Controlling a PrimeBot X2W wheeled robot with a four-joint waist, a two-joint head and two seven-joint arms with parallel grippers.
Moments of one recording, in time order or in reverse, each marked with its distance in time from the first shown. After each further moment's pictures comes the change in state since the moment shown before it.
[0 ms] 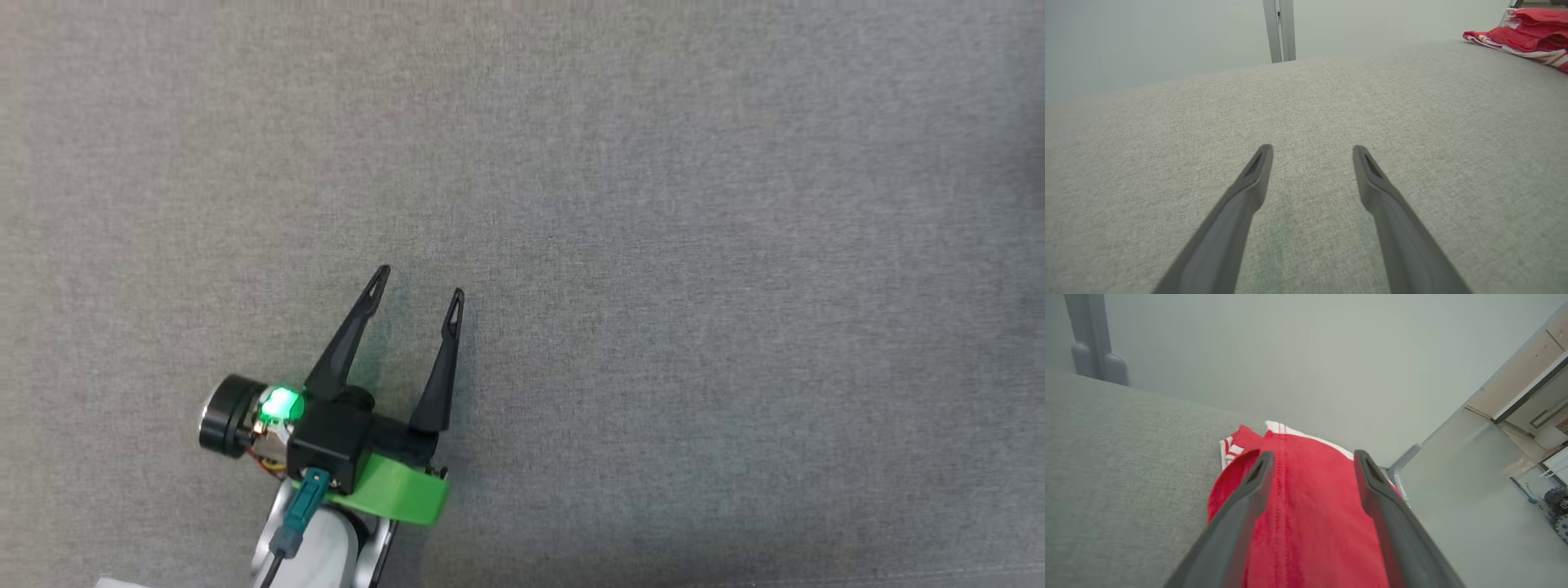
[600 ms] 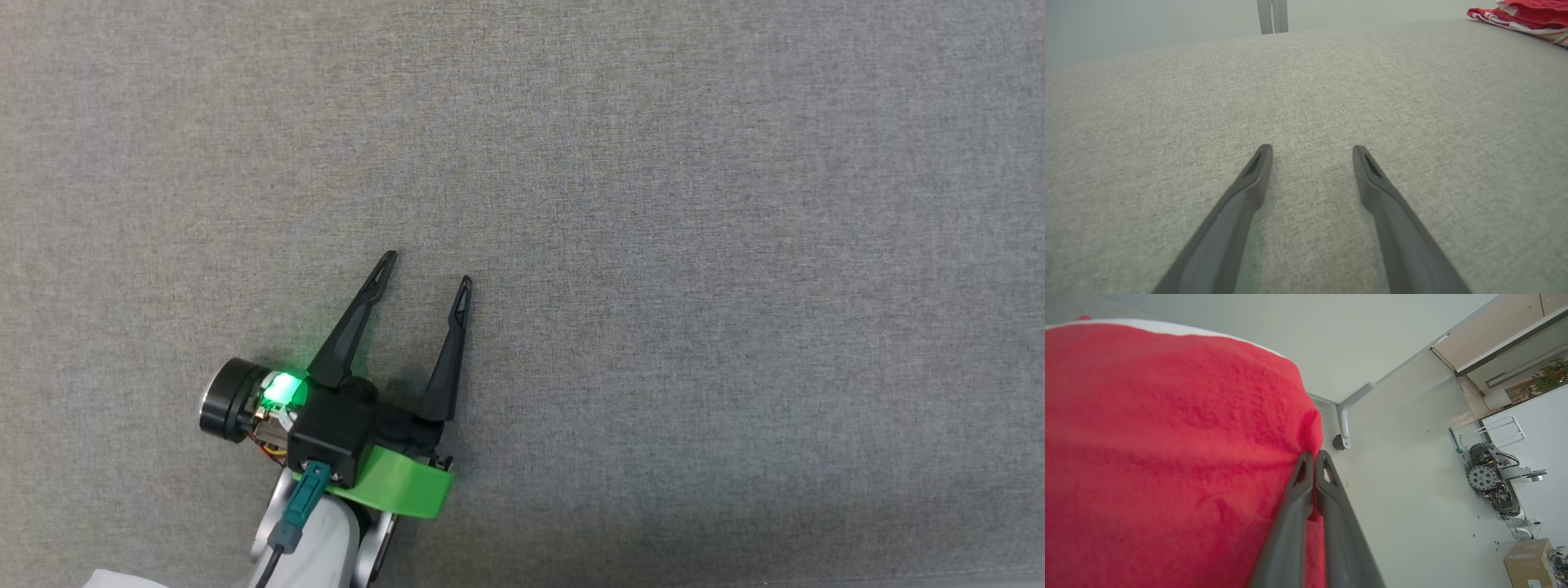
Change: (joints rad) left arm -0.013 -0.004 -0.001 -0.023 0.009 -0.015 0.000; right arm 0.076 -0.352 0.052 -0.132 0.208 0.000 0.397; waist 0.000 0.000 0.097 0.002
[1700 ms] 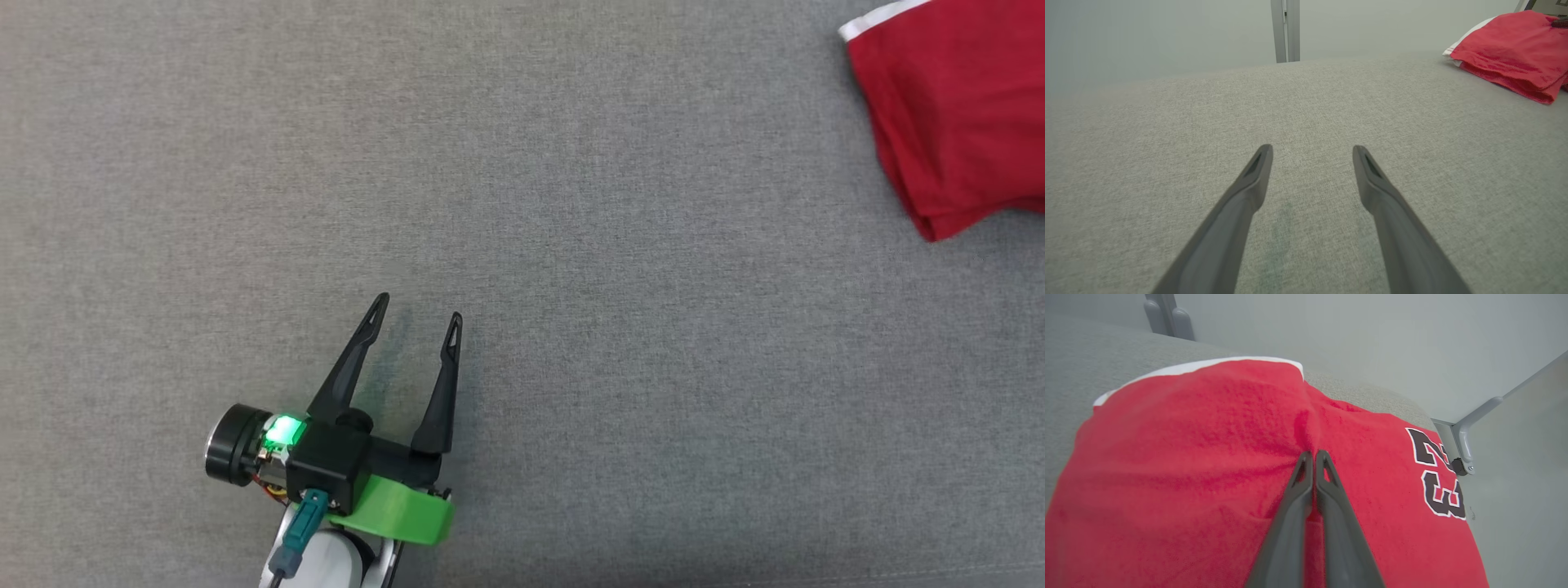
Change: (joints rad) left arm 0.076 -0.015 0.010 0.016 -0.033 0.030 0.000; right arm -0.041 0.122 0.445 0.007 0.385 0.000 -0.112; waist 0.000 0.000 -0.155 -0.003
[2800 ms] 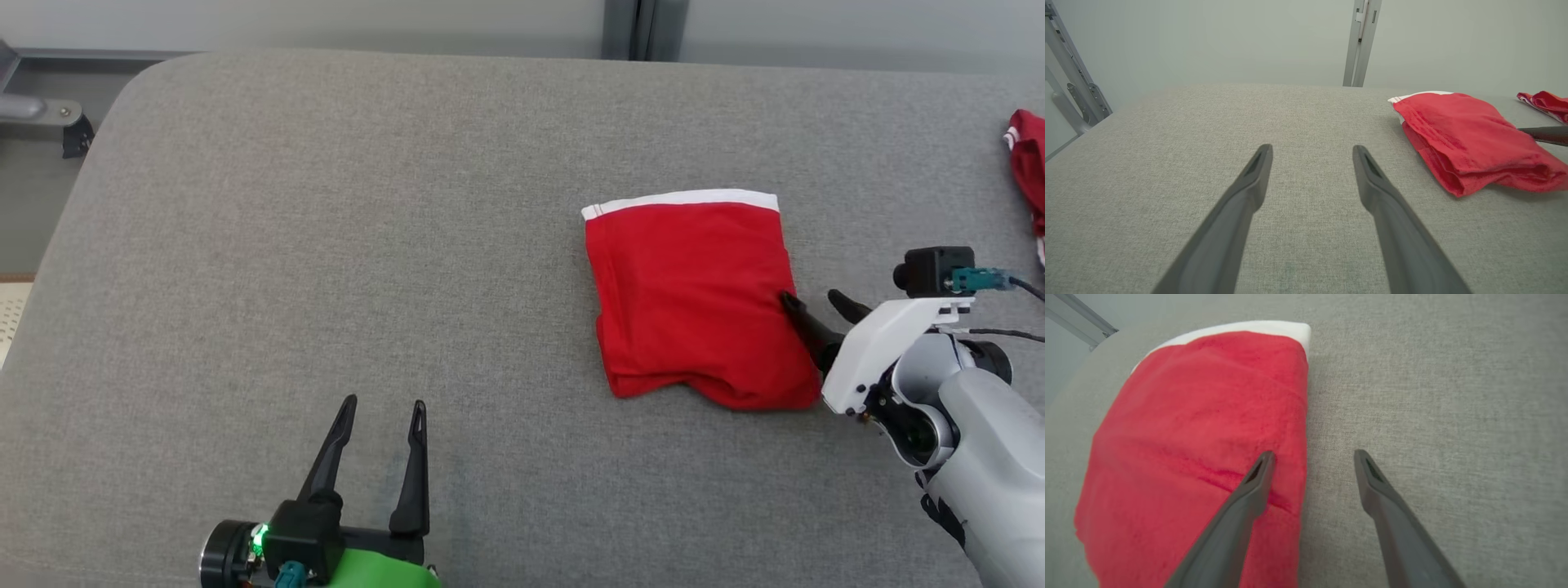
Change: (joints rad) left arm 0.179 0.000 0.015 0.019 -0.121 0.097 0.002; right arm 0.242 0.421 0.076 0.041 0.190 -0.001 0.087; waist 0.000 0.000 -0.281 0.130
